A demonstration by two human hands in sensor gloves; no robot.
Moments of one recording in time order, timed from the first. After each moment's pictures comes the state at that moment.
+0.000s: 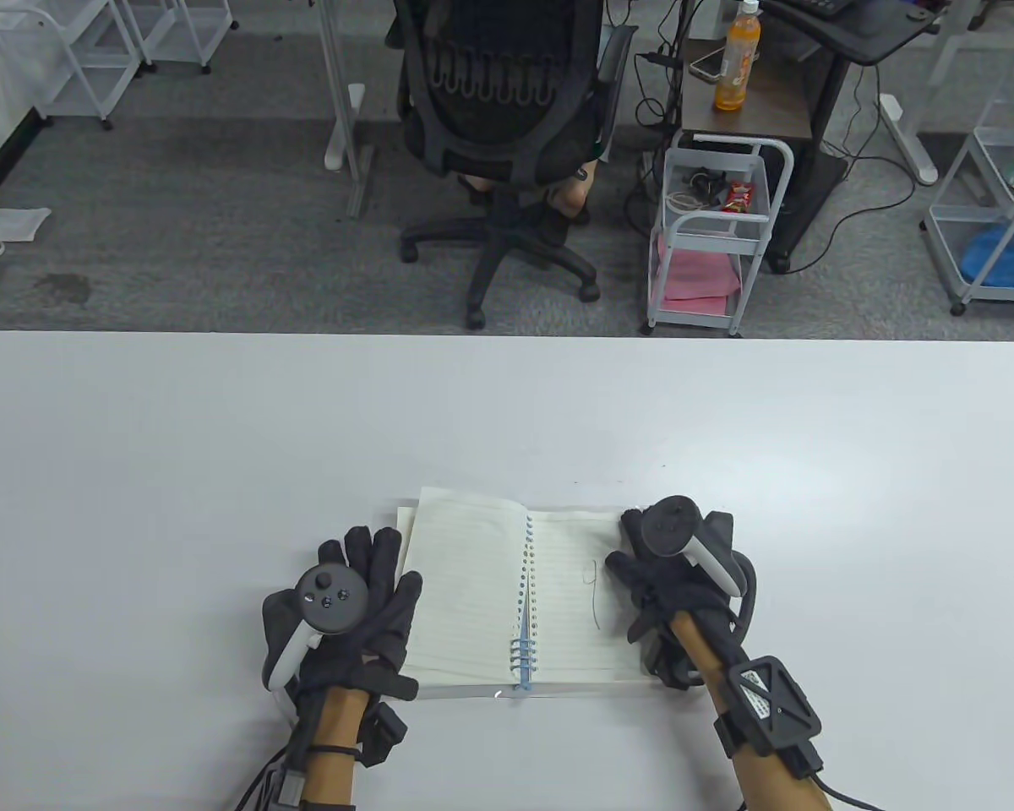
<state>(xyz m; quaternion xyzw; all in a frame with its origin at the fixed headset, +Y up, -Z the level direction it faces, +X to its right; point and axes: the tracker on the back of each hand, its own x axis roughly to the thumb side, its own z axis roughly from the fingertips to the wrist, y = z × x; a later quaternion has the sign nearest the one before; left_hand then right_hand) -0.216 -0.755 -0.322 -0.15 -0.02 0.30 0.94 0.169 -0.786 -0.396 -0.06 0.18 0.96 0.20</state>
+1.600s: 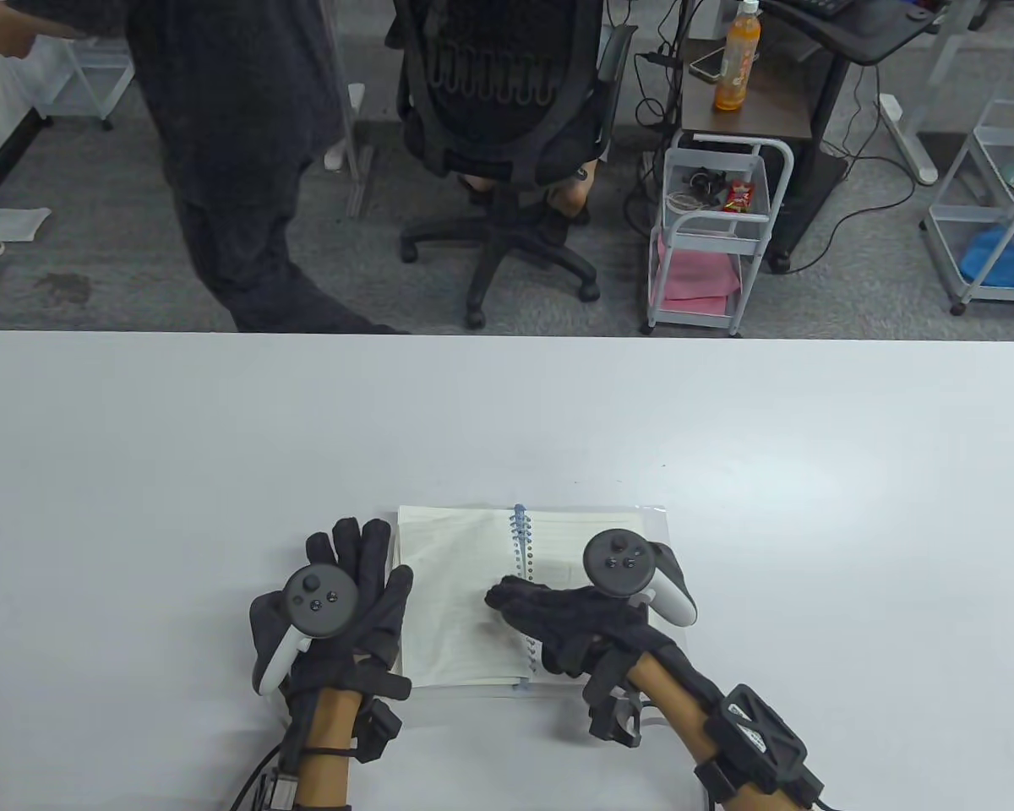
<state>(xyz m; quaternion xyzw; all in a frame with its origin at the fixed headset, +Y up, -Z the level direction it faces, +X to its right) -0.222 -0.743 -0.318 -0.11 -0.03 0.31 0.95 0.089 -0.747 -0.346 0.22 0.25 0.81 0.47</state>
